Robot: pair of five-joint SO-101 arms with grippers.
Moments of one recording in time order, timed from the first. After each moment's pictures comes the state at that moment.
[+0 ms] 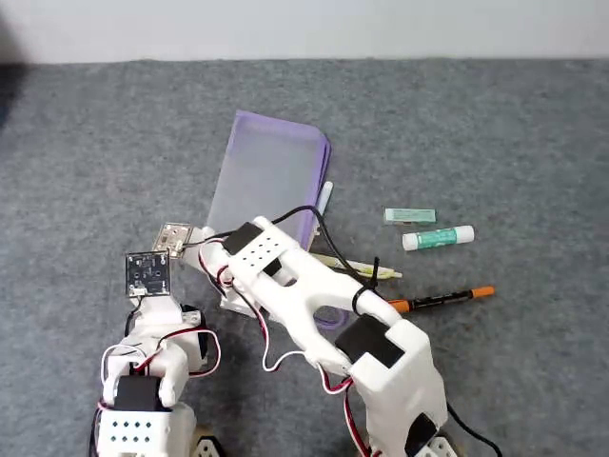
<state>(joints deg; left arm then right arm) -3.5 -89.9 97.5 58.3 11.1 -46.9 24.6 2.1 64.4 29.1</state>
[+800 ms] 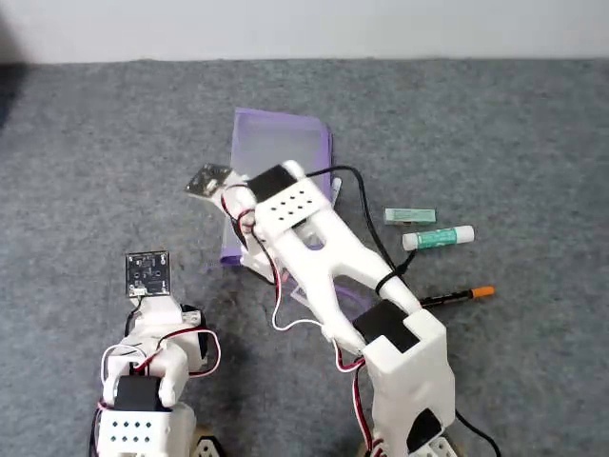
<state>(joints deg) -3.5 -89.9 97.5 58.3 11.1 -37.5 24.7 -18.1 89.9 21.1</state>
